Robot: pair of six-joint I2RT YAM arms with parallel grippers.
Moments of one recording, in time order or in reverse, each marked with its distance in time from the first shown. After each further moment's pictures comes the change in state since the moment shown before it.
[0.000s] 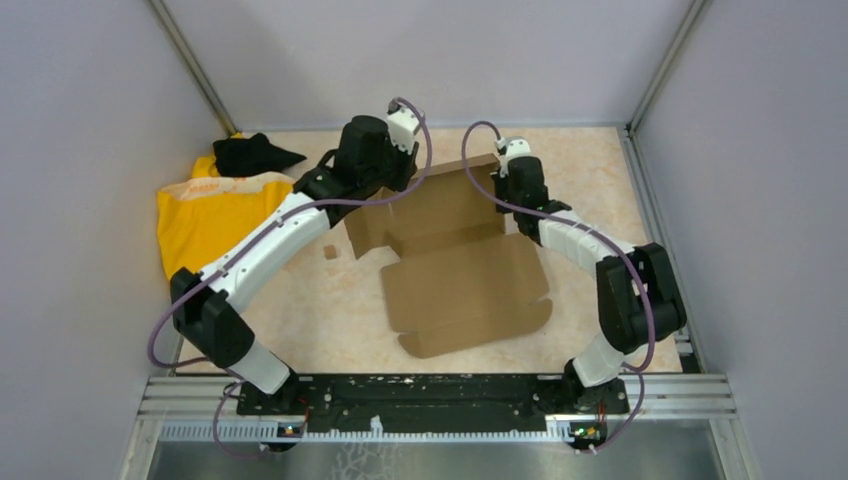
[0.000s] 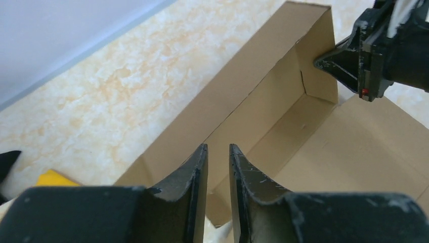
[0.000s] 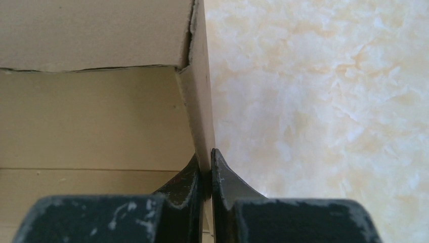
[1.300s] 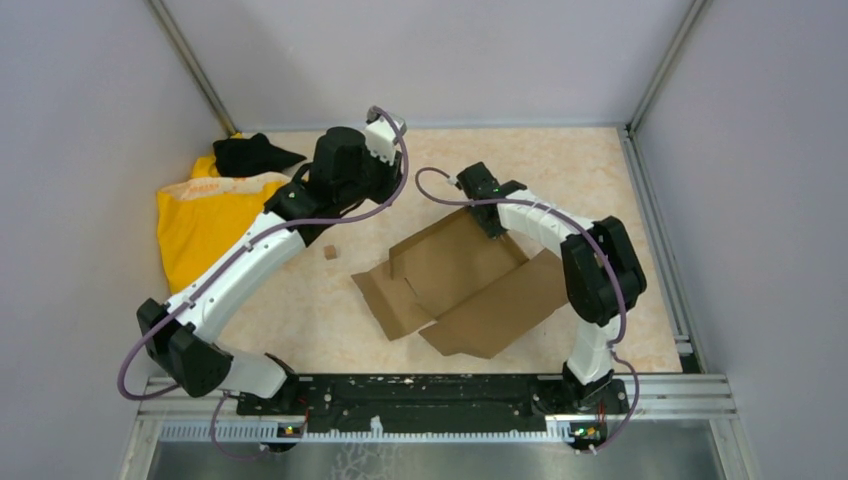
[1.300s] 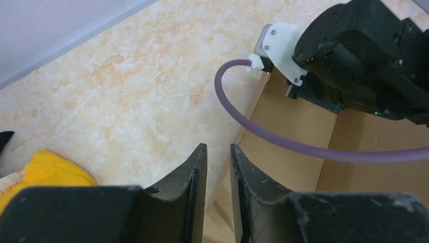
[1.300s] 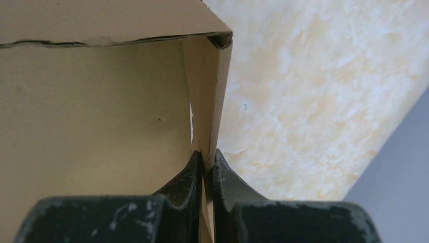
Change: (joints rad) left arm 0.002 -0.185 -0.082 -0.080 0.028 -0.053; right arm 0.150 0.237 0.372 -0.809 0.226 -0.220
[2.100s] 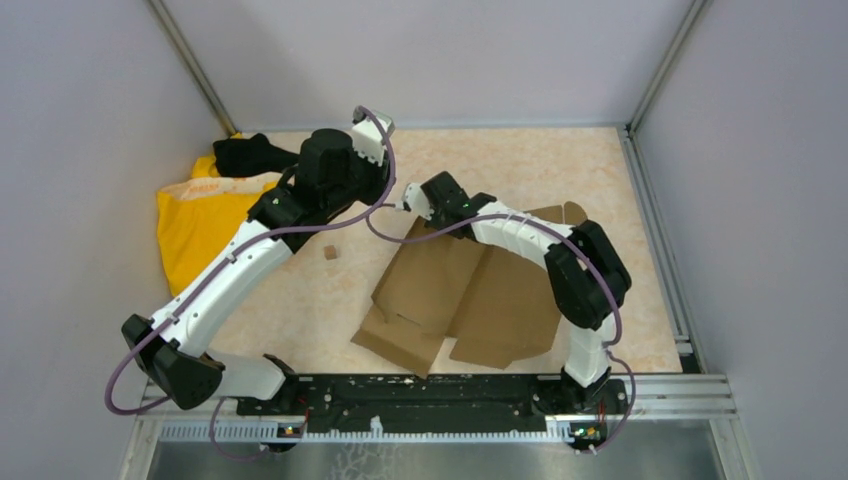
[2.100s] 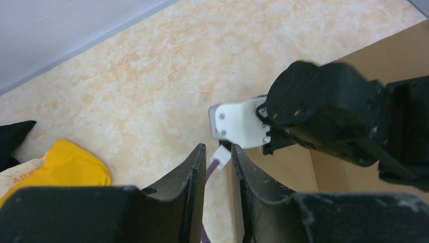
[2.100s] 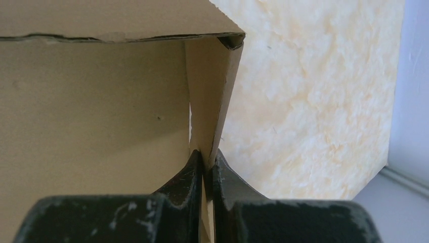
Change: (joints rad) left arm 0.000 -0.082 0.002 -0.048 -0.043 -0.002; right arm 0.172 0.002 0.004 0.235 -0.095 -0.422
